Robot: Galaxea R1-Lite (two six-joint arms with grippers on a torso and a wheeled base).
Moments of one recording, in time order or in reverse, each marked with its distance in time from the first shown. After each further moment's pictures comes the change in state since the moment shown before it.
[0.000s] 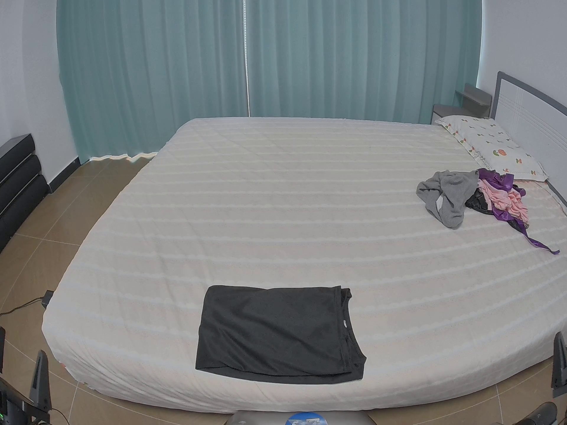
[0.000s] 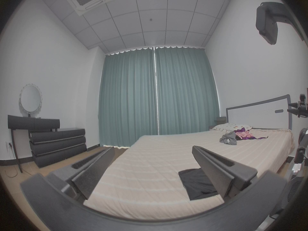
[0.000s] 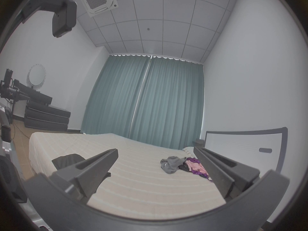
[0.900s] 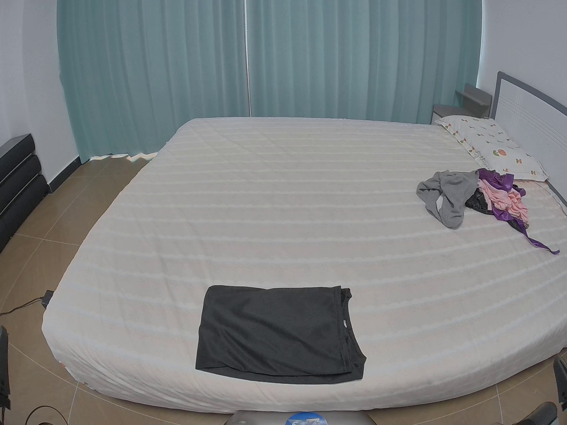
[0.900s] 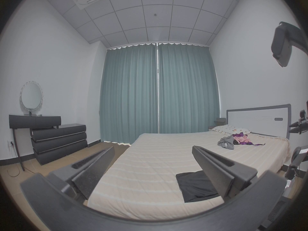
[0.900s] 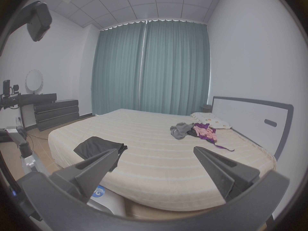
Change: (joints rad) left arm -0.034 0.111 -0.349 0.287 0.044 -0.030; right arm 0.037 0.098 -0.387 0.663 -0.015 0.100
